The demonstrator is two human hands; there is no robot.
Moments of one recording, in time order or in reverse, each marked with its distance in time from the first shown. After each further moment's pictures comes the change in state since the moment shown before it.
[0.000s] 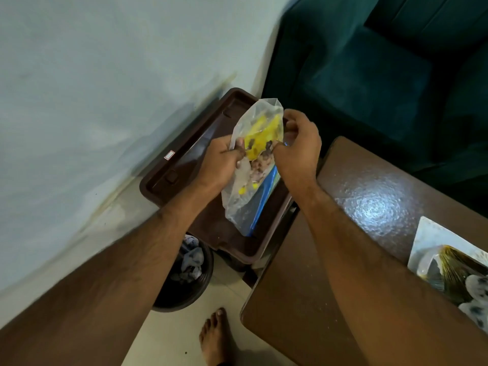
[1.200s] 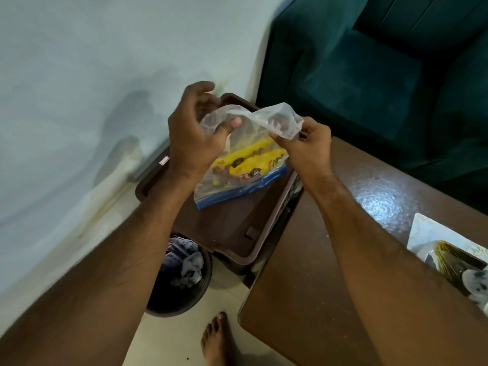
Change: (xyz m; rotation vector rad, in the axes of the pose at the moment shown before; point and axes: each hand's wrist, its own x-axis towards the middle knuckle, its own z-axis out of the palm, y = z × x) left_hand -0.002 0.049 -0.027 0.249 0.299 0.539; right_hand 0.017 0.010 -0.038 0.315 -0.091 -0.038
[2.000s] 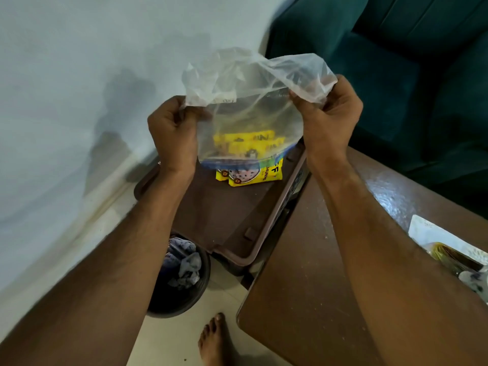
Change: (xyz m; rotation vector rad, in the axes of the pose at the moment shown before) left_hand 0.009 -0.020 -0.002 -0.283 0.262 -0.232; right_hand 0.020 -0.043 -0.004 0.292 0.177 -0.258
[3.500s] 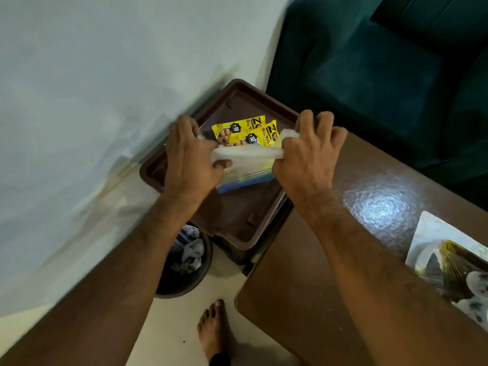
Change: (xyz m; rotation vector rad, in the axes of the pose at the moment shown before) left_hand -0.066 -0.014 -0.032 1.001 -0.376 0.233; right_hand -0.074 0.025 -0.016 -1.530 -0.449 -0.312
